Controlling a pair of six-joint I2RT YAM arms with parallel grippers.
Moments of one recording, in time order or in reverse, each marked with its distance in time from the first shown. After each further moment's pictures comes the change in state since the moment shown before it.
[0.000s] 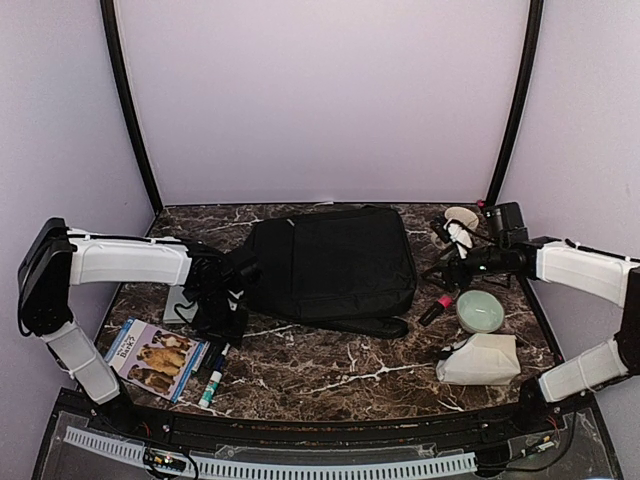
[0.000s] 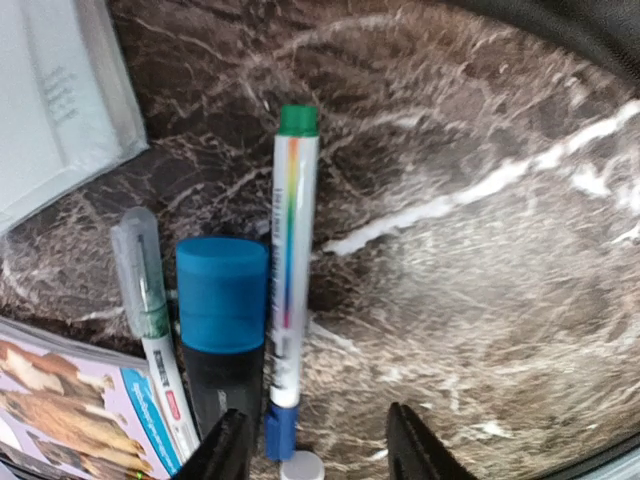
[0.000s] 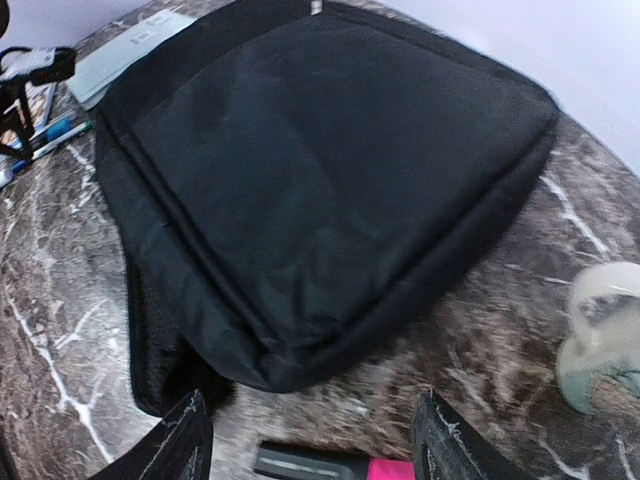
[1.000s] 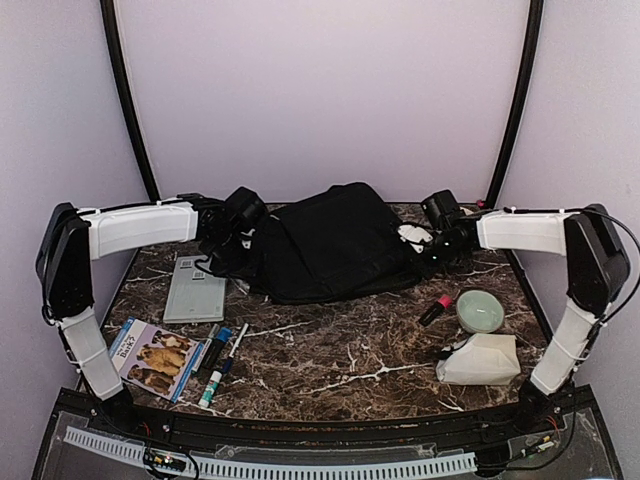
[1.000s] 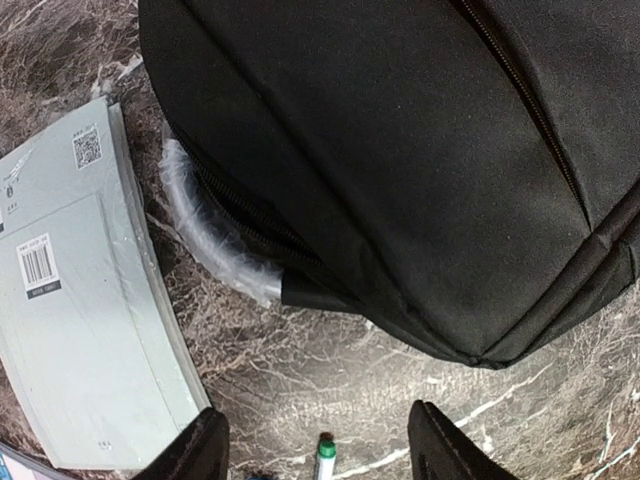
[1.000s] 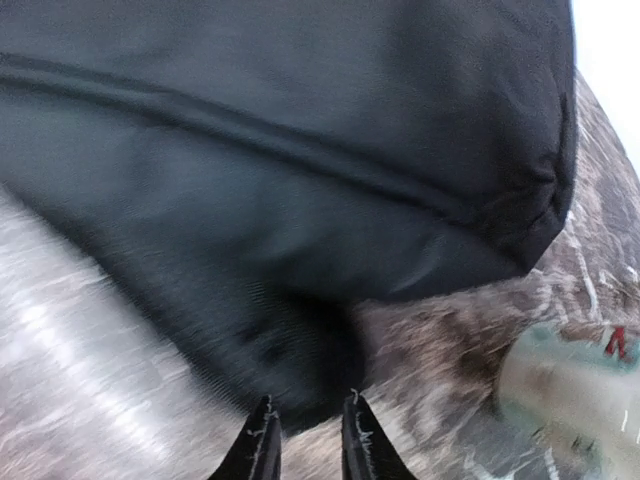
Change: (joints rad) left arm 0.151 0.122 0.348 0.135 -0.139 0.166; right arm 0.258 0.492 0.400 -0.164 0.597 -0.029
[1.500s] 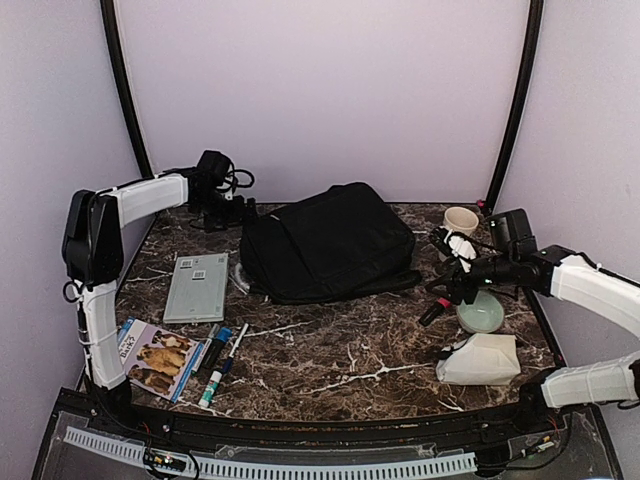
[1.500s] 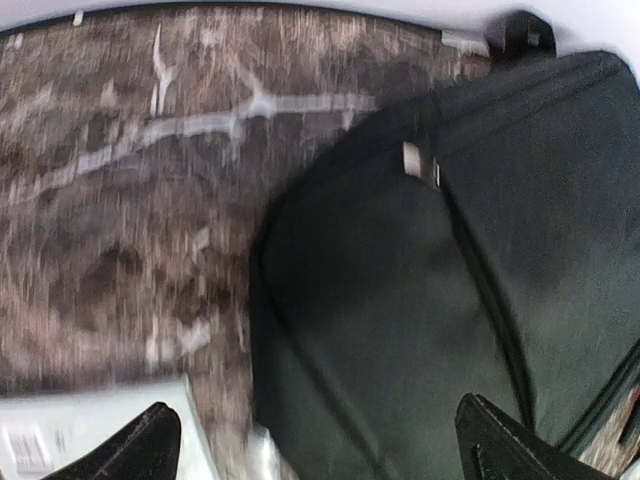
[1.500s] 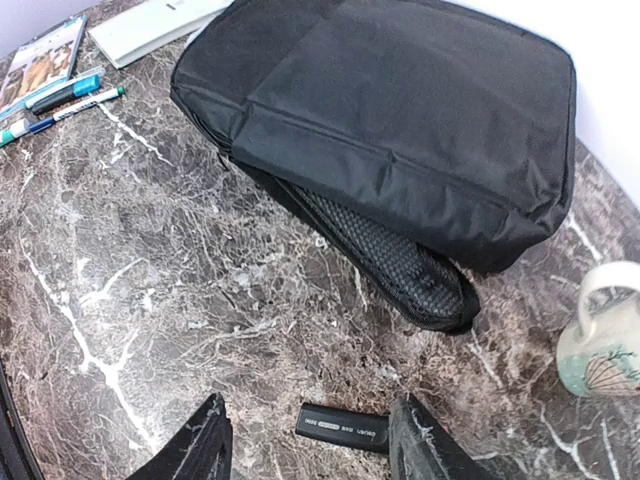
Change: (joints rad) left arm 0.311 0.244 0.307 0.187 0.250 0.124; right arm -0.080 -0.677 -0.438 0.008 -0.460 -0.028
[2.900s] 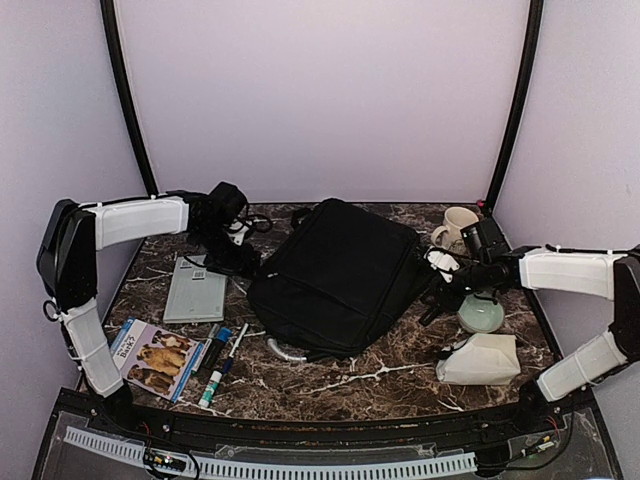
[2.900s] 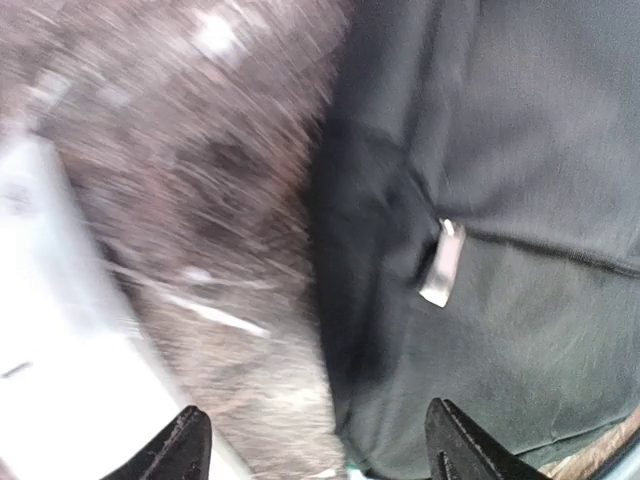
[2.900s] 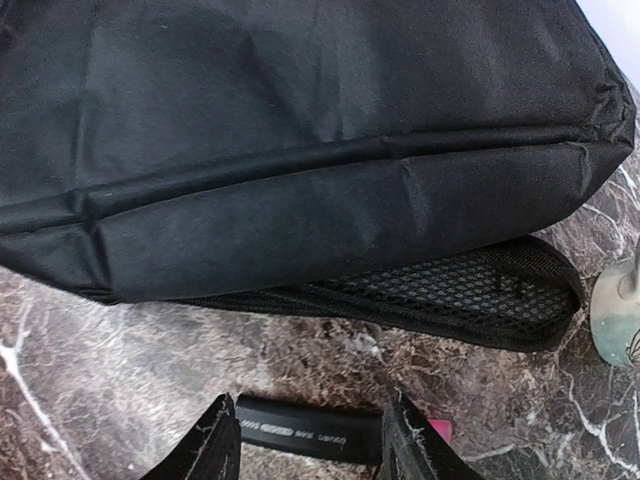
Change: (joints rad) left arm -0.169 -0.194 -0.309 -0.145 0.022 0.143; right arm 0.006 0.281 -0.002 0.100 0.145 -0.033
